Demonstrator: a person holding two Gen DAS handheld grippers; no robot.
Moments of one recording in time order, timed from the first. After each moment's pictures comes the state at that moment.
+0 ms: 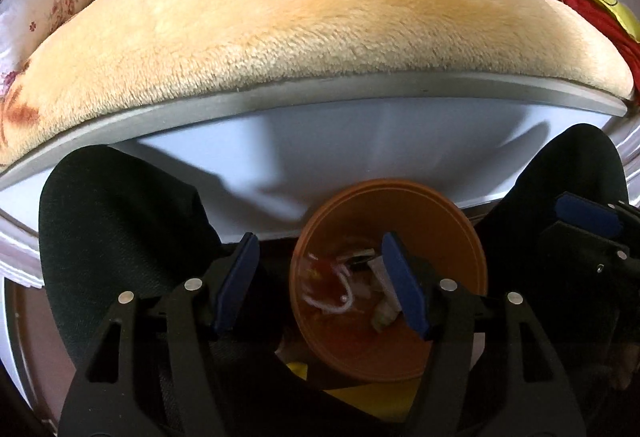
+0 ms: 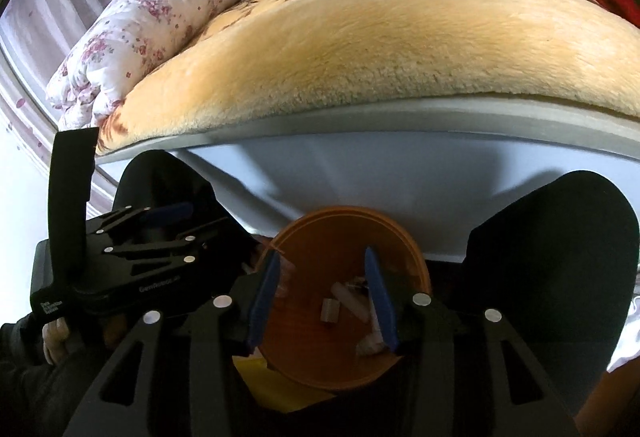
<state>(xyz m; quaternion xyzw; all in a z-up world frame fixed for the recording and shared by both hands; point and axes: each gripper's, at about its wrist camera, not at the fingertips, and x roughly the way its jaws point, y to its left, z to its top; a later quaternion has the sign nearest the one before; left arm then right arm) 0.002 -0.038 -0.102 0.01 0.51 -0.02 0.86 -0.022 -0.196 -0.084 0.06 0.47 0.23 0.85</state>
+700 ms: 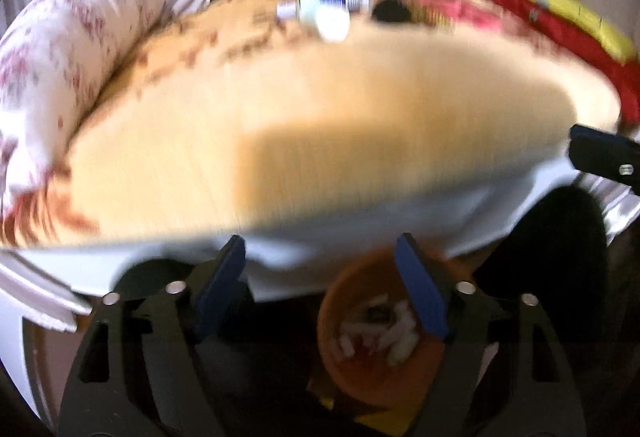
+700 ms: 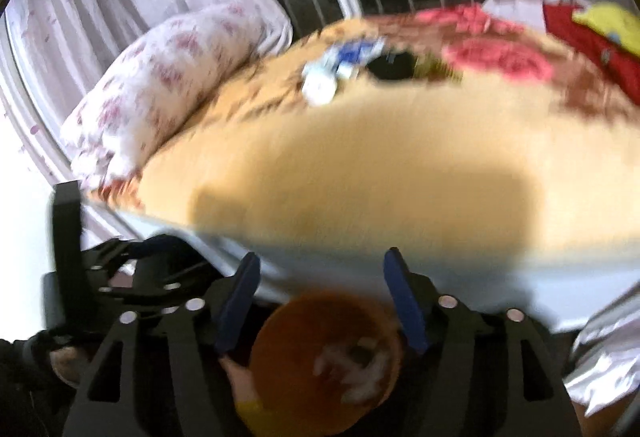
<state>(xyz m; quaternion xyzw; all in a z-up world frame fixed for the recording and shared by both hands) 0.014 -0.034 -0.016 0.04 0.43 -0.02 0.90 0.025 -0.225 0.005 0.06 0.38 0.24 0.89</state>
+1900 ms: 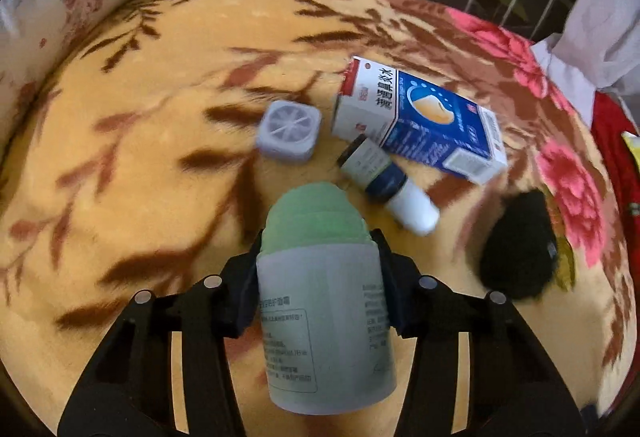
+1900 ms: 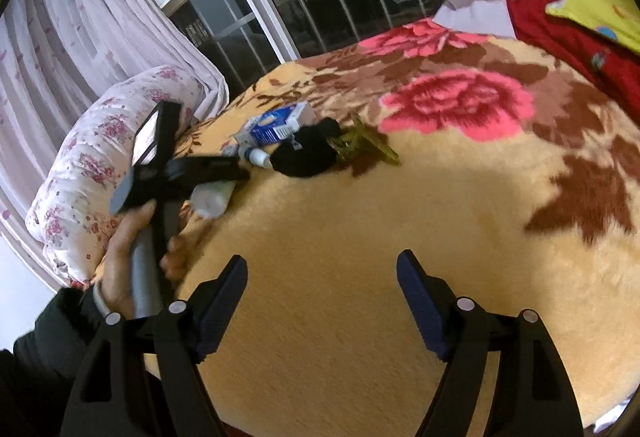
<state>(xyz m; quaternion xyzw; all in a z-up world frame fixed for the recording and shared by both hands) 0.308 -0.027 -0.013 -0.12 0.46 0.05 0.88 0.163 -0.269 0.013 0.13 0.36 0.19 0.91</state>
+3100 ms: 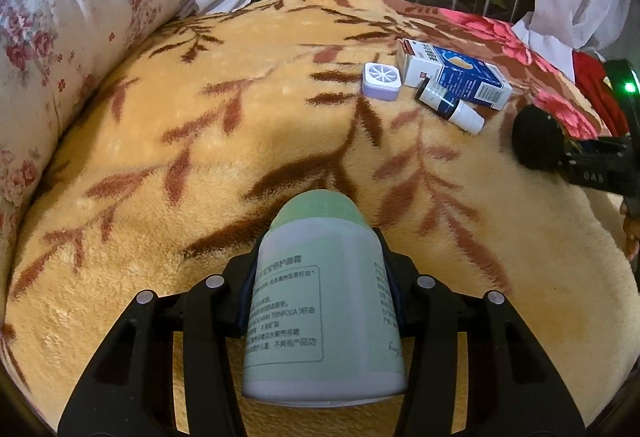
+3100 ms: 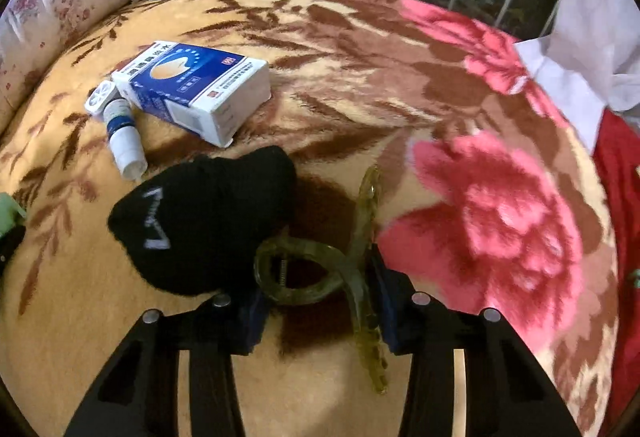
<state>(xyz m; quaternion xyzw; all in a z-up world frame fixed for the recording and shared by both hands) 0.226 0.026 -0.027 -0.04 0.42 0.05 0.90 0.354 -0.199 -0.019 -0.15 0.46 0.13 0.87</state>
